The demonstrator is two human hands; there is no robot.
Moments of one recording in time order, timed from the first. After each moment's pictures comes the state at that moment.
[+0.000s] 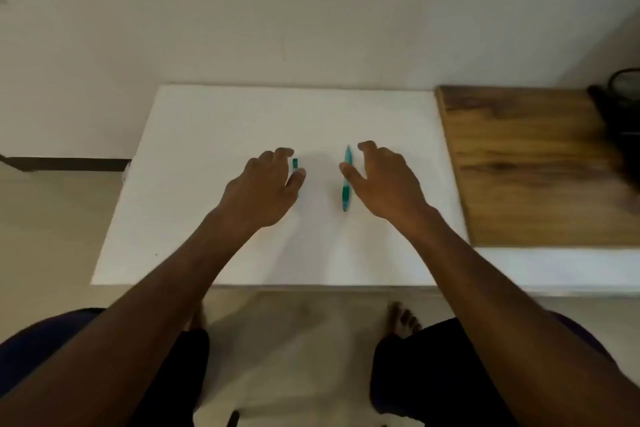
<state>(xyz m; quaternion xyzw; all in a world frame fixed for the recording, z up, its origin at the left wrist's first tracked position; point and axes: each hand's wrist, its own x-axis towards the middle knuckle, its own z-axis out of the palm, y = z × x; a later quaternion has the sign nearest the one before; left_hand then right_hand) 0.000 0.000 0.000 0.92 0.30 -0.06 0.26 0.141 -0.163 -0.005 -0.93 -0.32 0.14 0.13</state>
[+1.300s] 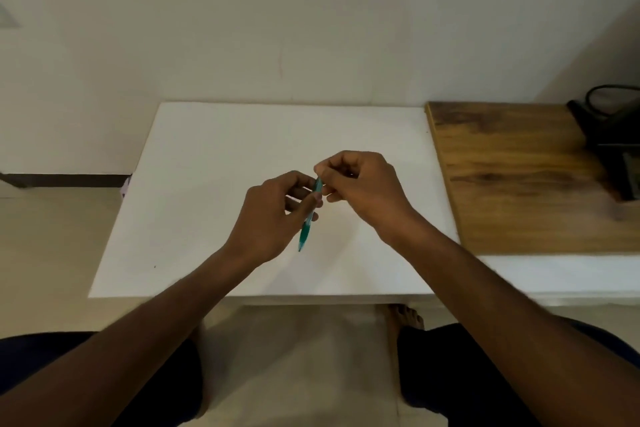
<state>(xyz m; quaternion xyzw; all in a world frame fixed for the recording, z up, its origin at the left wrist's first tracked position) -0.023 -0.035 0.012 0.83 0.24 0.10 0.49 0.105 -0.158 0.032 -0.79 -0.21 0.26 0.52</state>
